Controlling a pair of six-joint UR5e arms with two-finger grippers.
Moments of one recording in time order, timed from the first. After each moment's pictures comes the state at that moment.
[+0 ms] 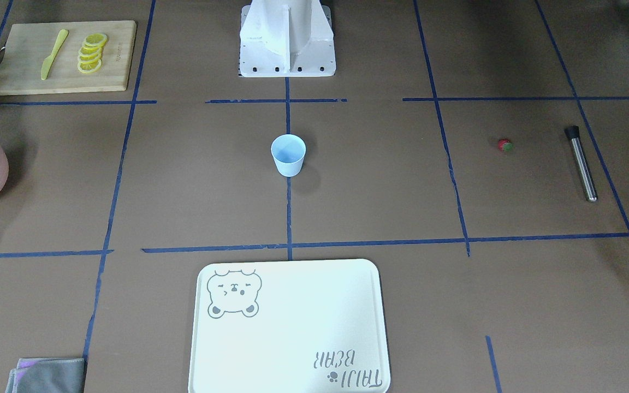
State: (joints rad) left arm -1.57 -1.45 -1.73 -1.52 -2.38 0.15; right arm 1.27 -1.68 1.68 -1.21 2.26 0.41
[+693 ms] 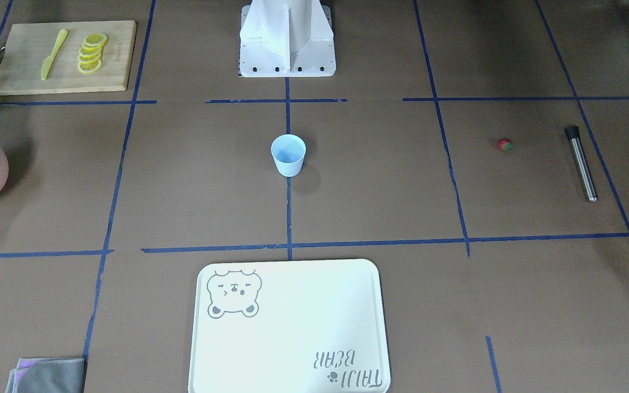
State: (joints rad) left arm -1.57 -1.45 -1.73 -1.51 -2.38 0.15; right arm 1.21 -1.68 1.68 -1.21 2.21 0.41
